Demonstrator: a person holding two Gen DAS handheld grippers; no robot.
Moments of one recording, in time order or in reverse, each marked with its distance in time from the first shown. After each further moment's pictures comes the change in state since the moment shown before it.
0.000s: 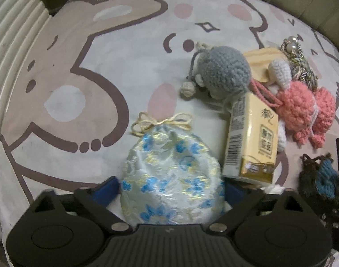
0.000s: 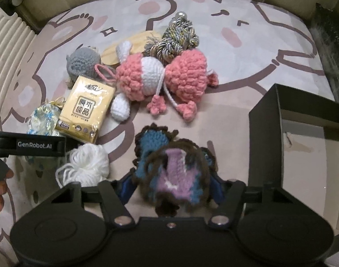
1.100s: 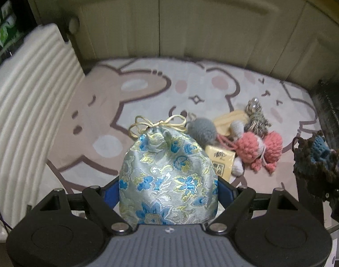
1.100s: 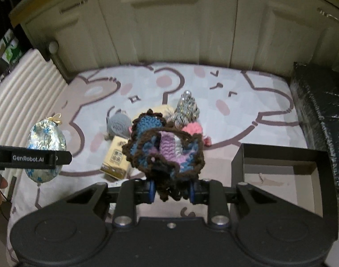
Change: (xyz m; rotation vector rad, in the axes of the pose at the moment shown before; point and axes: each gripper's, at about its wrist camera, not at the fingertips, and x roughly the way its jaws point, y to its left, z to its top) left arm -0.130 0.001 -0.035 -0.149 -0.328 0.025; right arm -0.111 -0.006 -0.012 -0.106 -0.312 0.098
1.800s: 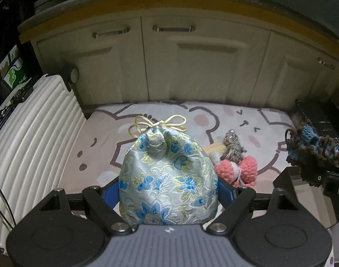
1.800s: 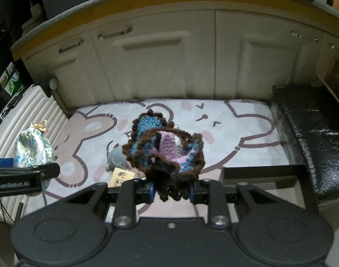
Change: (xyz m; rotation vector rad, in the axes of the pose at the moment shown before) left arm -0.067 -0.026 -0.006 -0.014 -0.219 0.019; right arm -0.053 -0.016 0.004 0.029 -0.149 -0.002
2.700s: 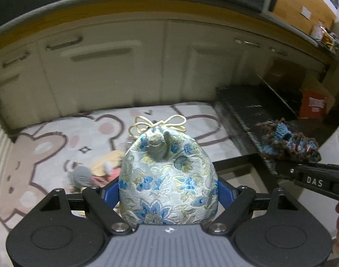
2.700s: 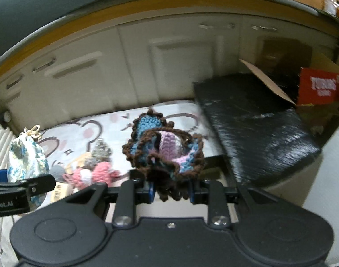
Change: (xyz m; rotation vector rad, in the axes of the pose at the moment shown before) left arm 0.002 -0.155 0.007 0.062 -0.004 -0.212; right arm -0.042 -0.137 -0.018 0.174 -0.031 -0.167
